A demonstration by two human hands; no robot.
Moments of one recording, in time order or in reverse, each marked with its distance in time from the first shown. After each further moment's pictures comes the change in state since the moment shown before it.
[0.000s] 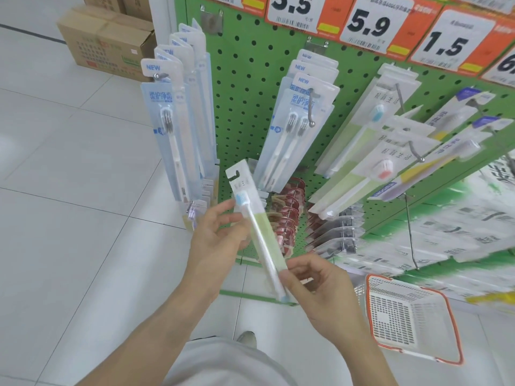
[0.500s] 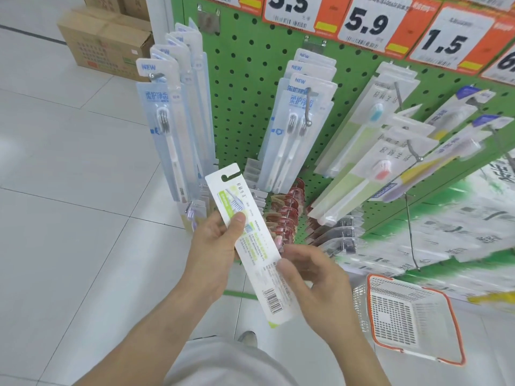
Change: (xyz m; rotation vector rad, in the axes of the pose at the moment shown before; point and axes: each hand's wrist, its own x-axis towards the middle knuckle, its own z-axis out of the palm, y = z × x) left_hand -0.002 0.003 0.004 -0.069 -0.075 -0.044; right_hand 0.002 -0.005 0.009 0.084 0.092 -0.087
